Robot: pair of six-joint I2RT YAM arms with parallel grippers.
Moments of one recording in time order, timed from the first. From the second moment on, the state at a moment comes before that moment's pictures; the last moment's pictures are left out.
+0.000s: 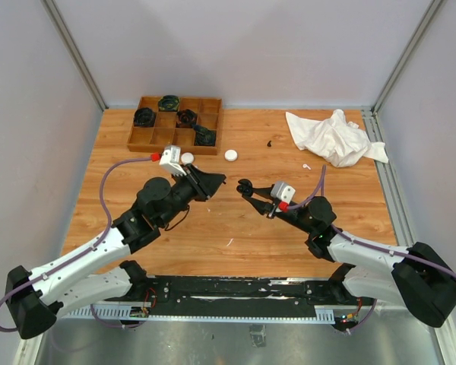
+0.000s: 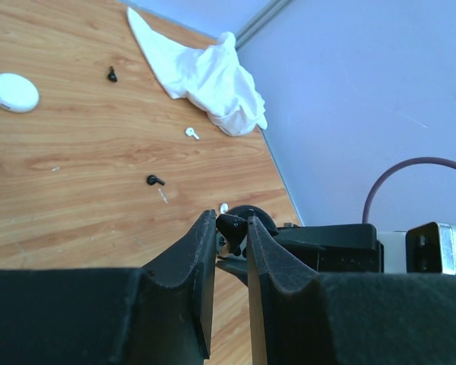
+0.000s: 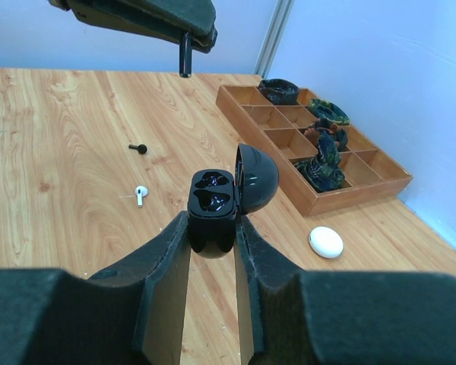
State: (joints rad) left arm -0.81 0.86 0.67 0.14 -0.21 -0.79; right arm 0.75 1.11 0.30 0.98 -0.35 -0.22
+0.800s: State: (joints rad) left arm -1.01 1.00 0.67 0.33 -0.40 -0.75; right arm 0.75 1.13 0.30 1.10 -0.33 -0.16
